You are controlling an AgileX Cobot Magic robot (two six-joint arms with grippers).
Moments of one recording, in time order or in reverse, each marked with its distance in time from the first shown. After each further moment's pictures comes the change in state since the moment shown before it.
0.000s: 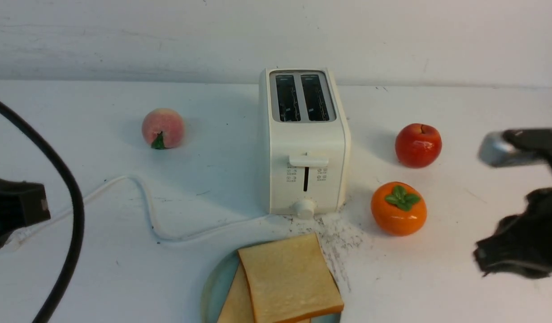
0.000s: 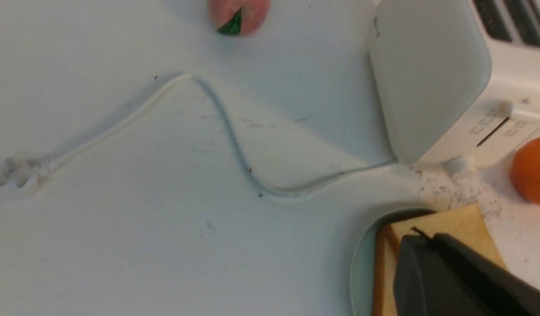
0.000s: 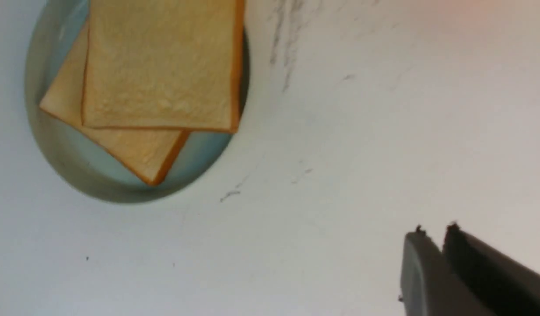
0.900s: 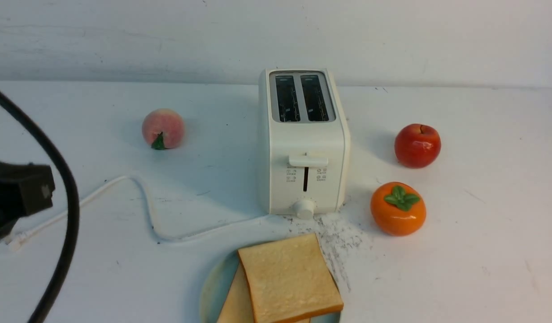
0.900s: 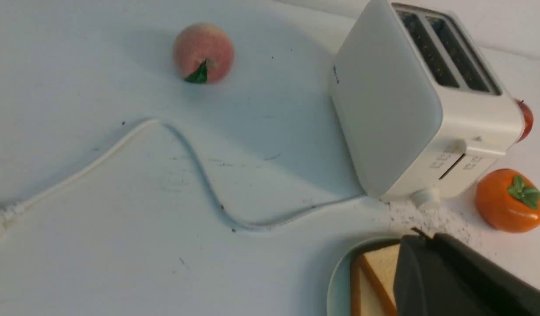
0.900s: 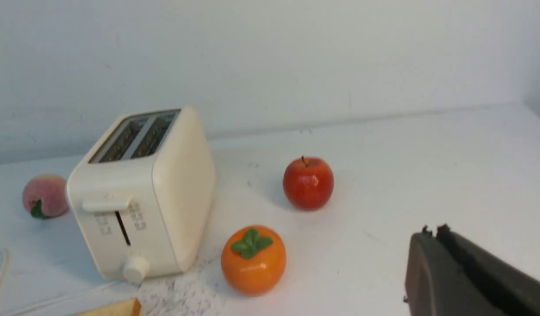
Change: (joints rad) right arm -0.004 -1.061 0.447 -0.533 -0.313 0.440; left arm 0.000 -0.046 0.054 -0.014 -0.052 0.000
